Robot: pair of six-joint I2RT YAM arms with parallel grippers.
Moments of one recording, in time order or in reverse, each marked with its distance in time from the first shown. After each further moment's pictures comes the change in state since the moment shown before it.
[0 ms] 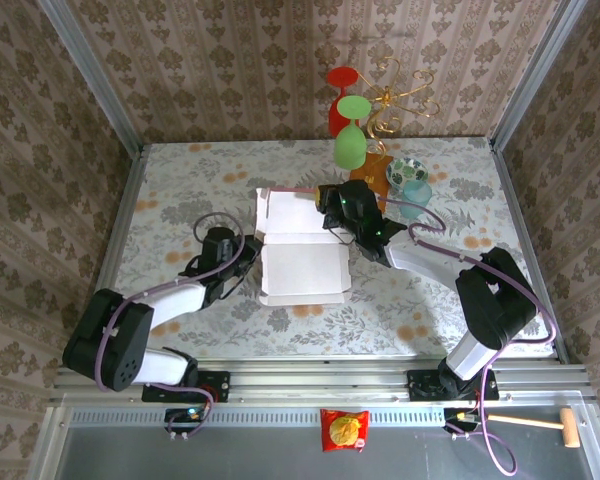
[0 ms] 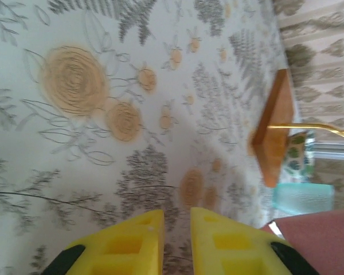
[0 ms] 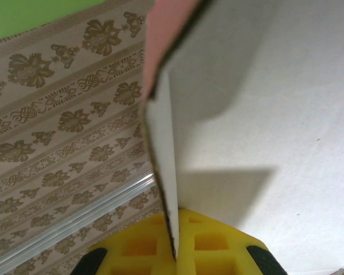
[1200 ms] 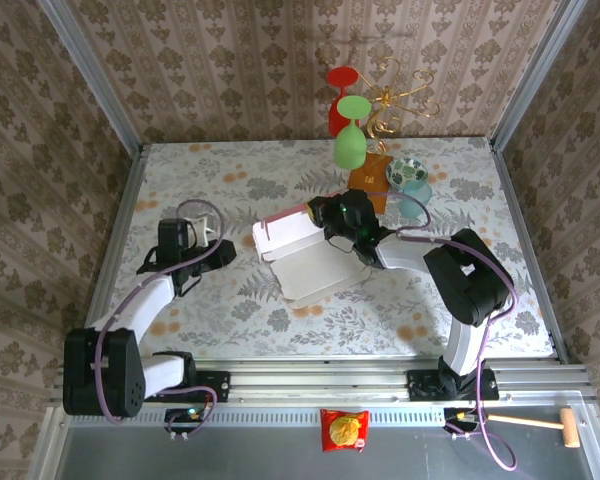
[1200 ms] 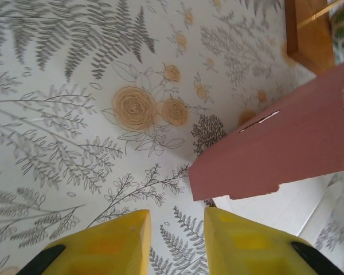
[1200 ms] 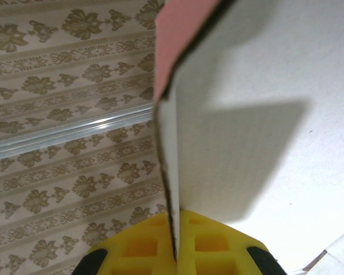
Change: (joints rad) left arm 0.346 -0.148 0.105 -0.463 0.409 0.902; right arm -0.064 0.183 -0.071 0.275 -0.272 -0.353
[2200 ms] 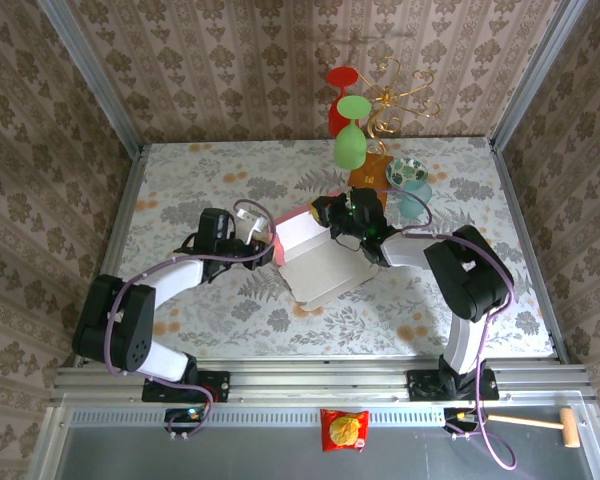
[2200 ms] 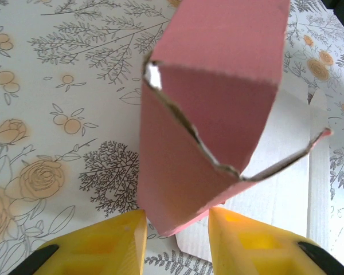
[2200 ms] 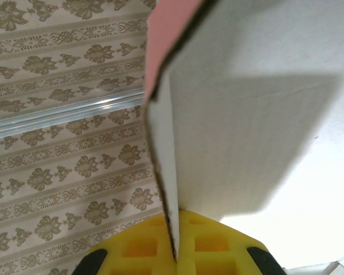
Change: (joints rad) left arm -0.245 0.248 0.092 0.205 0.058 0.309; right arm -0.051 0.024 -0.025 0.084 -0.146 -0.029
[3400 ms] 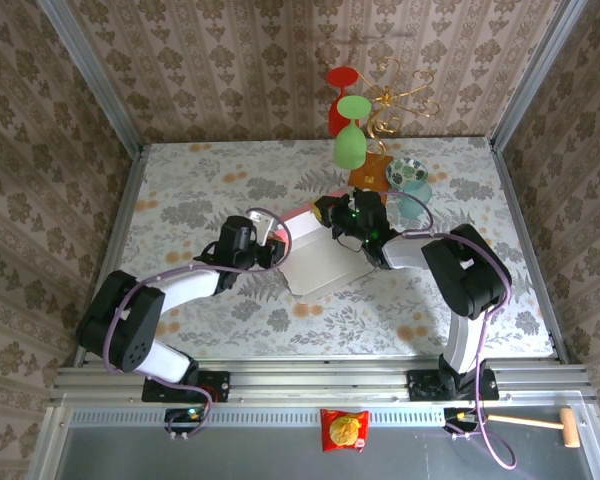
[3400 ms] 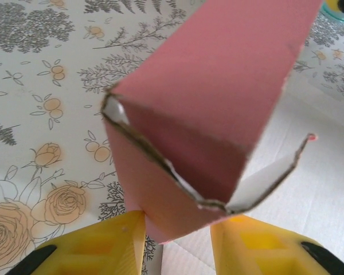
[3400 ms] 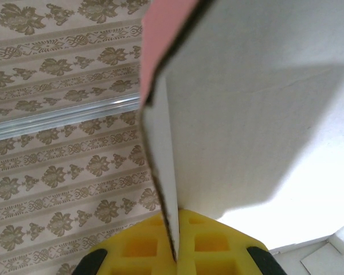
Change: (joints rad) left arm -0.187 0.014 -0.047 0.199 -0.403 -0.148; right arm -0.013 0.020 -0.039 0.113 -0.005 0.017
